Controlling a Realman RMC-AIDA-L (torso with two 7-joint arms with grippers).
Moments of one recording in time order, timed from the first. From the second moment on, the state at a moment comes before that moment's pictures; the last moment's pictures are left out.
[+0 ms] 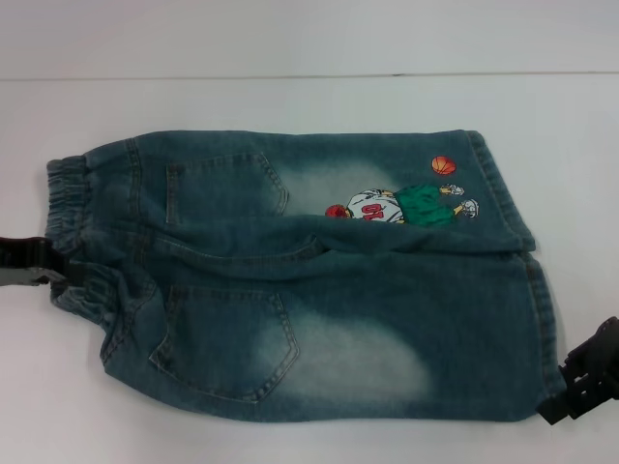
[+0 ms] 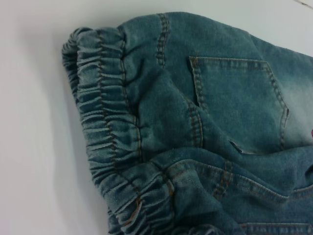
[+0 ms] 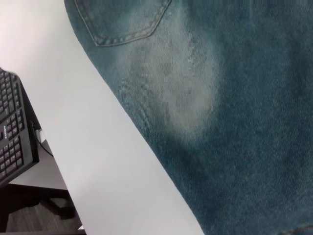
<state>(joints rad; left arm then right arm) -0.60 -2.01 0.58 0.98 2.63 1.64 -2.51 0.68 2.01 -0.79 -0.82 -2.70 -1.85 1.96</state>
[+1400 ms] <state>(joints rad) -0.59 -2.01 0.38 0.97 2.51 1.53 -2.55 0.59 1.99 -0.50 -0.78 -2.31 -1.63 1.89</state>
